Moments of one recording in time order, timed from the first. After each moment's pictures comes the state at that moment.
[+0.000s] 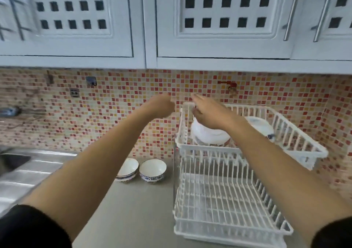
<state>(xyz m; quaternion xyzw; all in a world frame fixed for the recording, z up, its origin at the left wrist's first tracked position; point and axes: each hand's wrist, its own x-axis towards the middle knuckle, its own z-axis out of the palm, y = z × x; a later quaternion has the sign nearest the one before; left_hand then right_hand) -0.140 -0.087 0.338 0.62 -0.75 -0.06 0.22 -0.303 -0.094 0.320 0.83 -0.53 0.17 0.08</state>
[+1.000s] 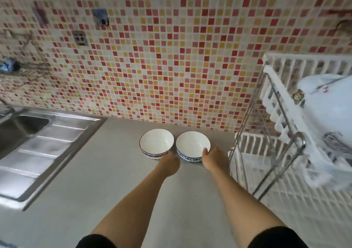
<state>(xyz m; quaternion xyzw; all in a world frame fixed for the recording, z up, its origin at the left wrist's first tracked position) 0.027 -0.231 0.023 0.74 -0.59 -0.30 0.12 -0.122 -0.269 -0.001 0.52 -0.79 0.19 -0.27</state>
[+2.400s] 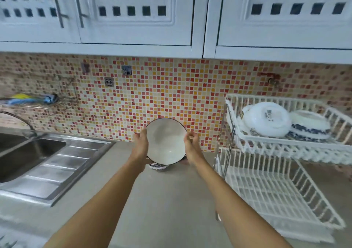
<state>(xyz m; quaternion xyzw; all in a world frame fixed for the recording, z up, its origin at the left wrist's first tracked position) 0.074 -0.074 0.178 0.60 -0.33 -0.46 0.57 -0.077 -0.089 0.163 0.57 -0.51 0.47 -0.44</state>
